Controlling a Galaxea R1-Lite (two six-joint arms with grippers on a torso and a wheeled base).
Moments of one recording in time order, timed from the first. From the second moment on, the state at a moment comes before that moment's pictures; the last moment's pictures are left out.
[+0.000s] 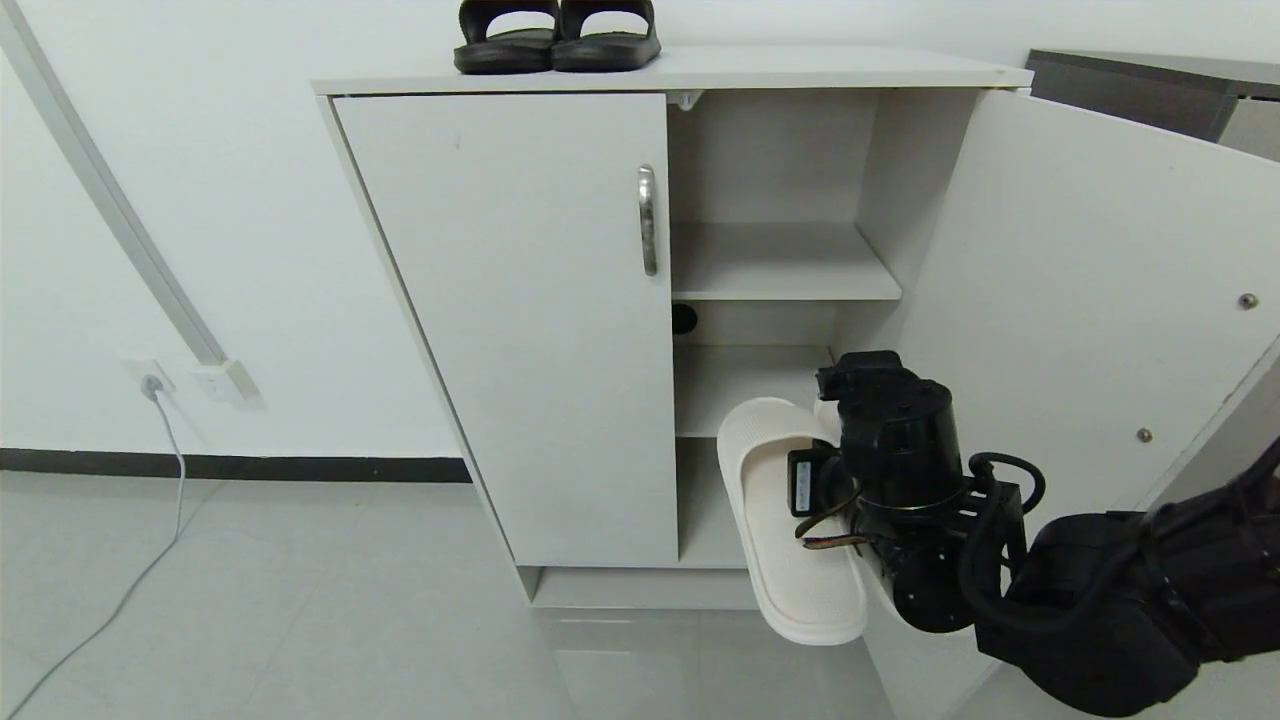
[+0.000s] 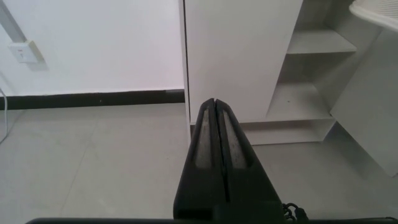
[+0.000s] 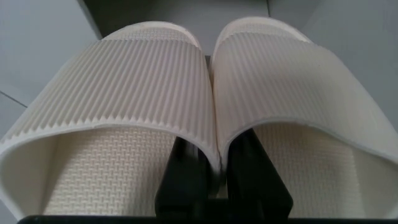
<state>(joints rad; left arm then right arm) 0.00 0.00 0.00 0.00 -0.02 0.02 0.79 1.88 -0.91 -0.66 -0.74 0.23</state>
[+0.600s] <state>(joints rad) 0.00 0.00 0.00 0.00 -0.02 0.01 0.72 1.92 -0.91 -0.66 -0.73 0.22</state>
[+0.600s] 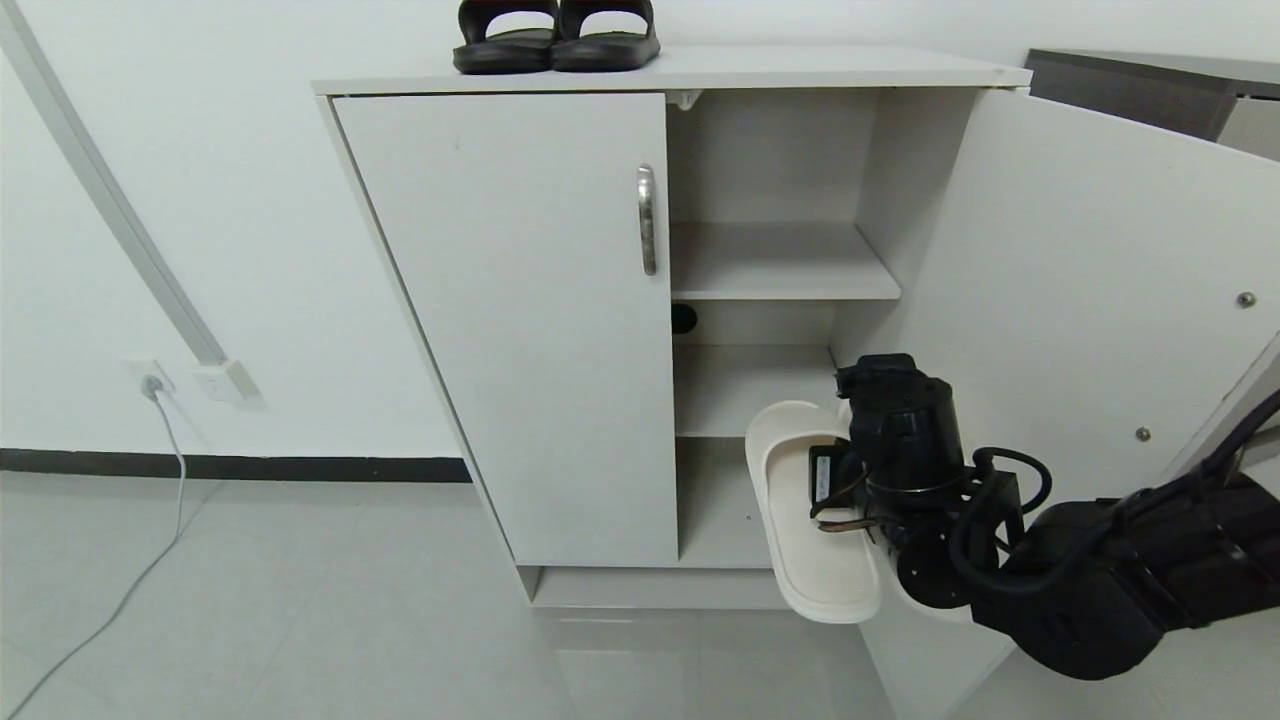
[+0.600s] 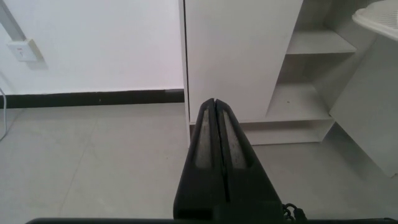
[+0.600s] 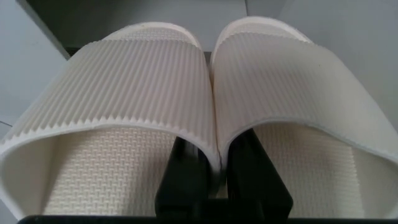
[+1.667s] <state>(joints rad) 0.00 0.00 0.00 0.00 -0.02 0.01 0.68 1.93 -0.91 -0.66 -0.73 0.22</state>
